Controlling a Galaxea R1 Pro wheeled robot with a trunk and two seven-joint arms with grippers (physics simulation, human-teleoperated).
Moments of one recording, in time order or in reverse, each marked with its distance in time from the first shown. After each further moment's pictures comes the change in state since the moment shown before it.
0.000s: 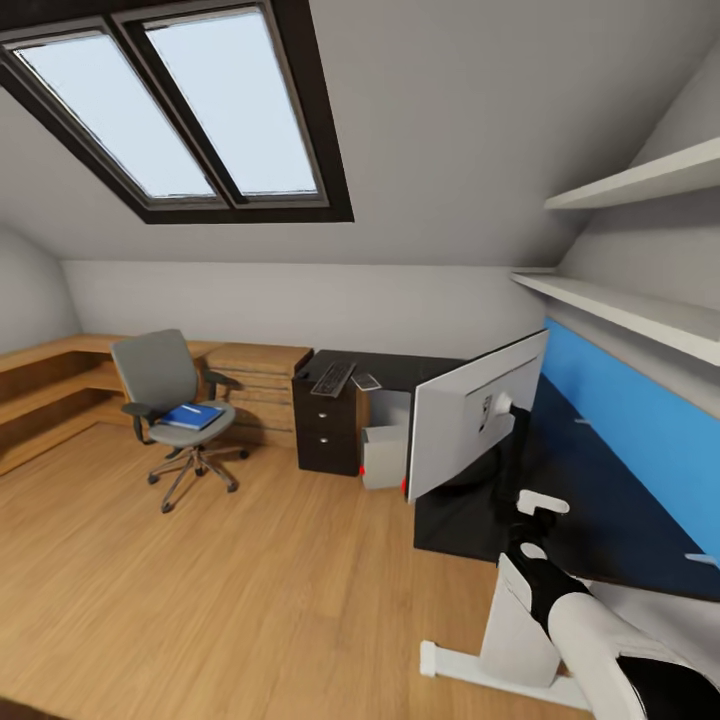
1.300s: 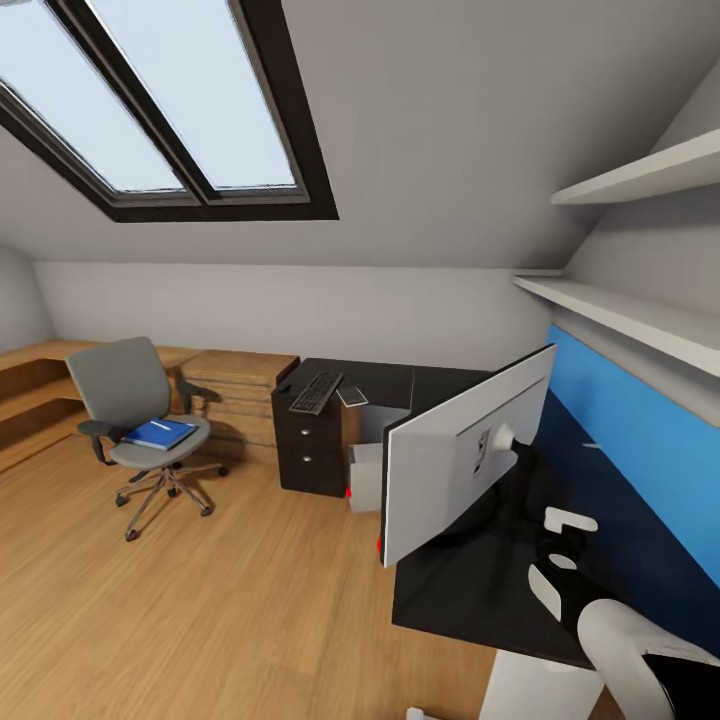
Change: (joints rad) left arm 0.000 -0.002 -0.003 0.000 -0.004 0.000 -0.001; right arm -0.004 -0.088 0.004 0.080 -0.021 0.109 0.008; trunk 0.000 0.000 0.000
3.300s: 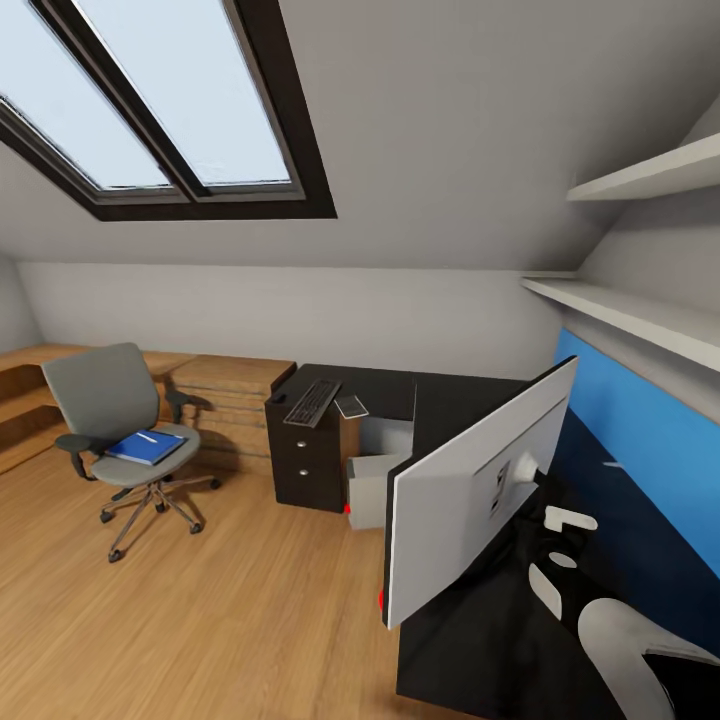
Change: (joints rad) left arm 0.000 -0.002 0.000 0.000 0.000 -0.001 0.000; right arm 0.000 -0.001 0.000 -0.008 0.004 0.007 0.000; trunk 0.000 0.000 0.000
